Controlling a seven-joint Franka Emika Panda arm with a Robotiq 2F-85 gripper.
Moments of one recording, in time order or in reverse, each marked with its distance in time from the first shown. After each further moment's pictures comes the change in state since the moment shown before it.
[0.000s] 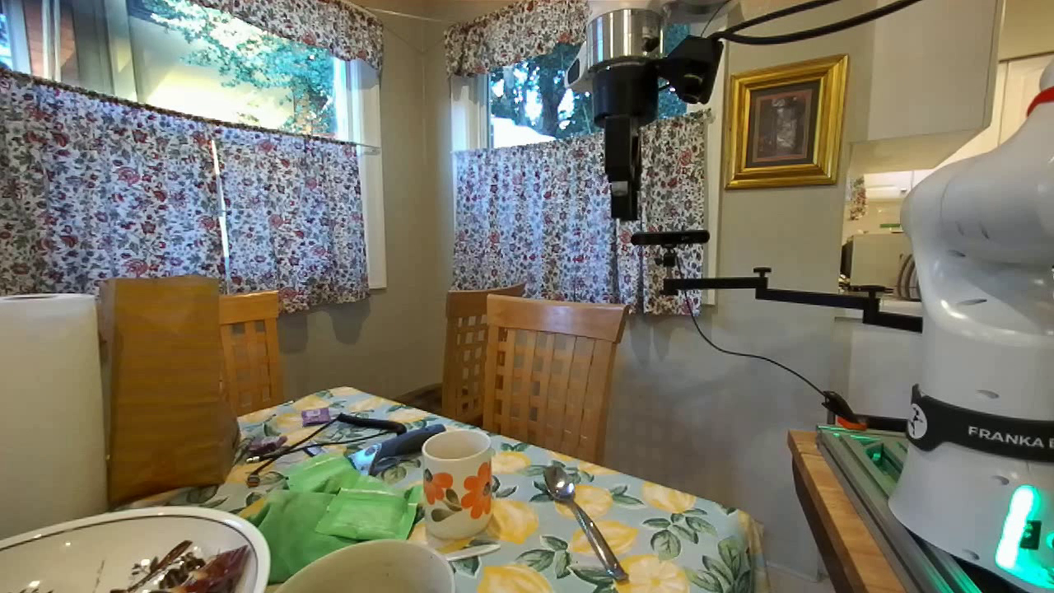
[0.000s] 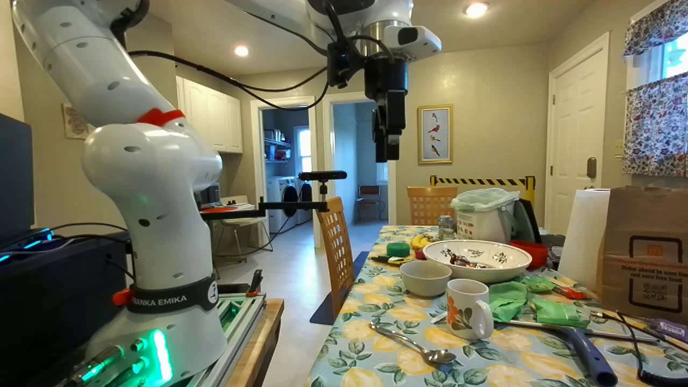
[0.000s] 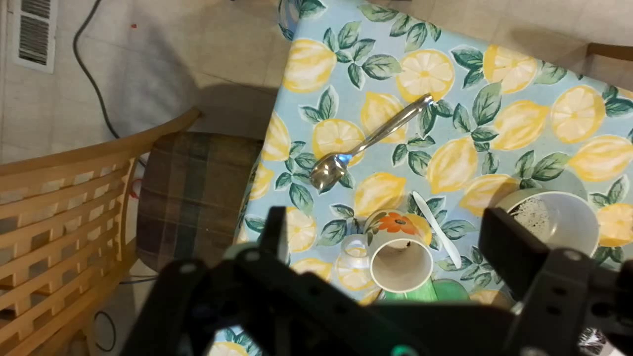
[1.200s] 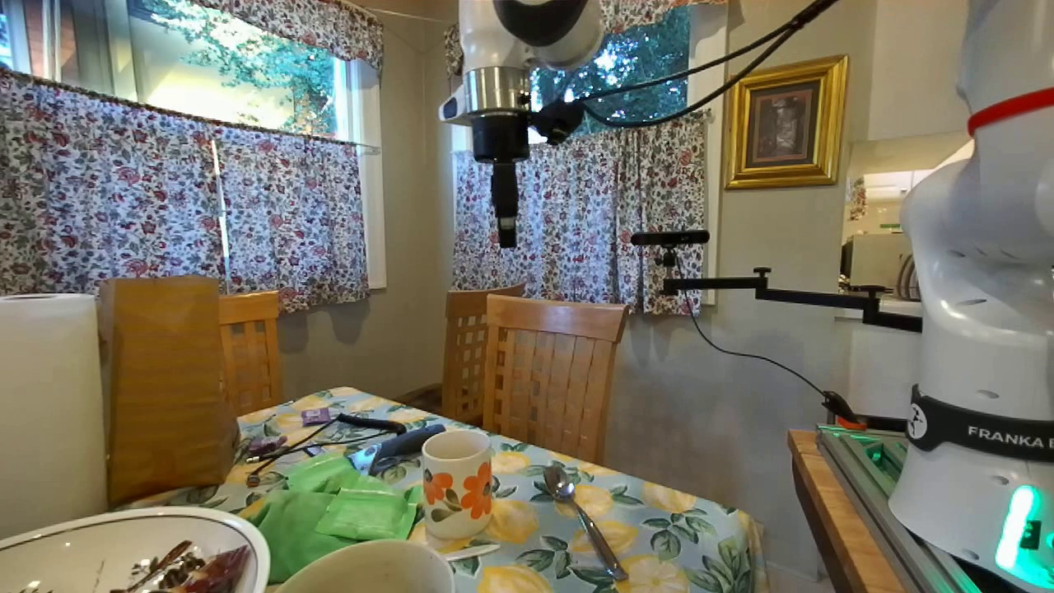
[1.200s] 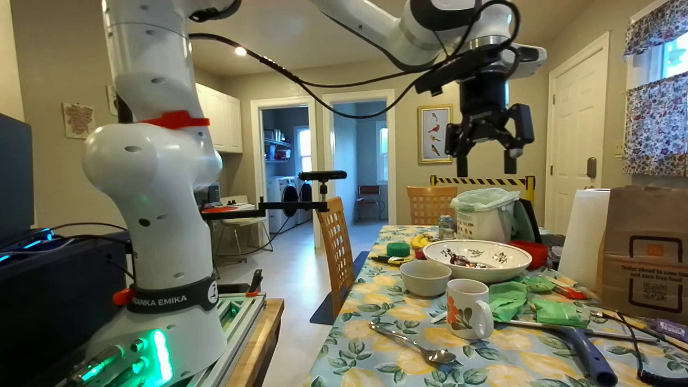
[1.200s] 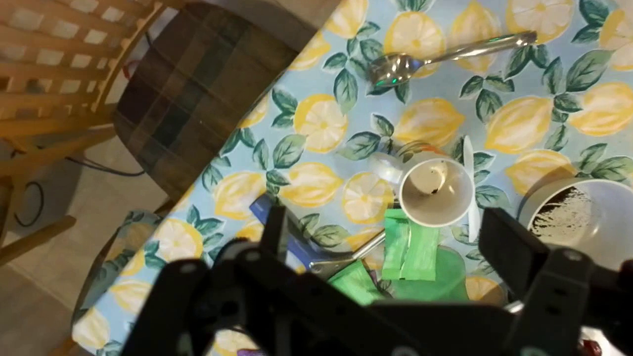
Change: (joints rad) arm 0.003 0.546 -0.024 0.437 -0.086 0.108 -0.402
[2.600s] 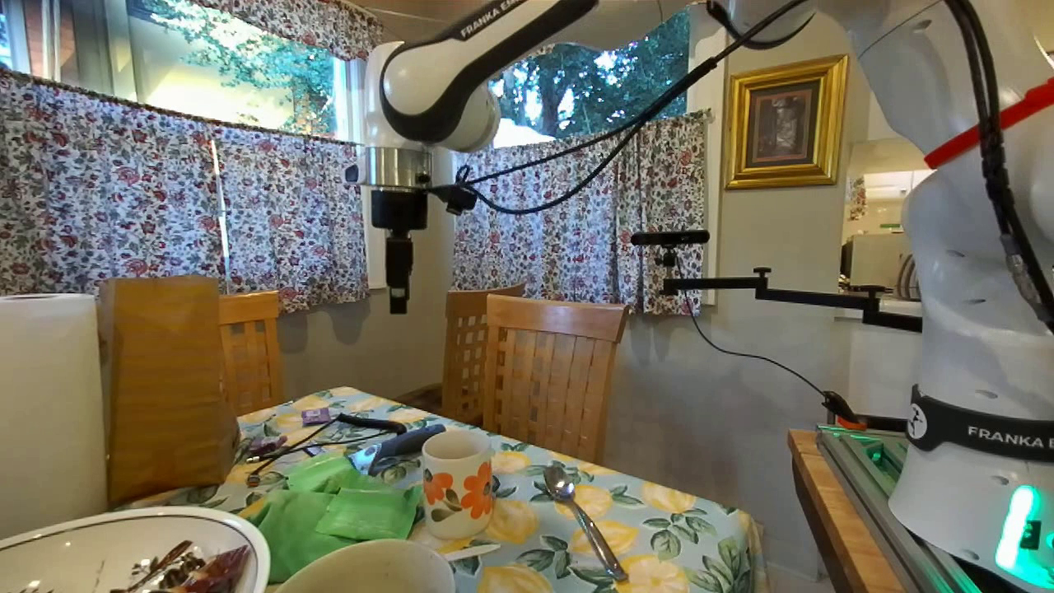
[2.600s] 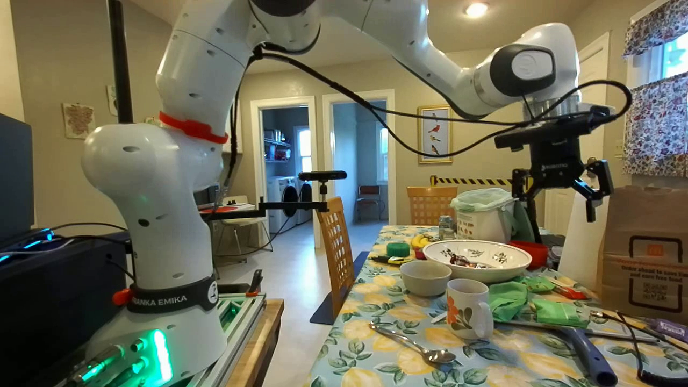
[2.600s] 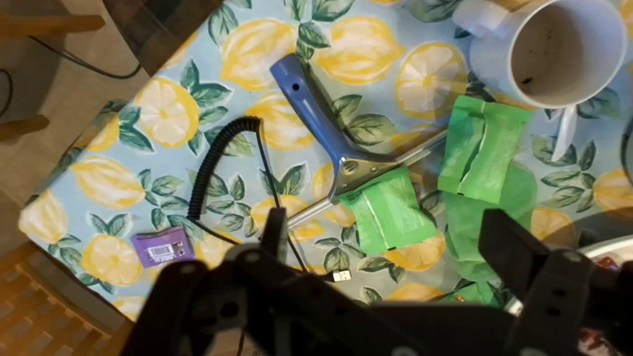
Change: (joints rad) arm -0.019 0.480 0.048 0.400 0.011 0.179 -0.111
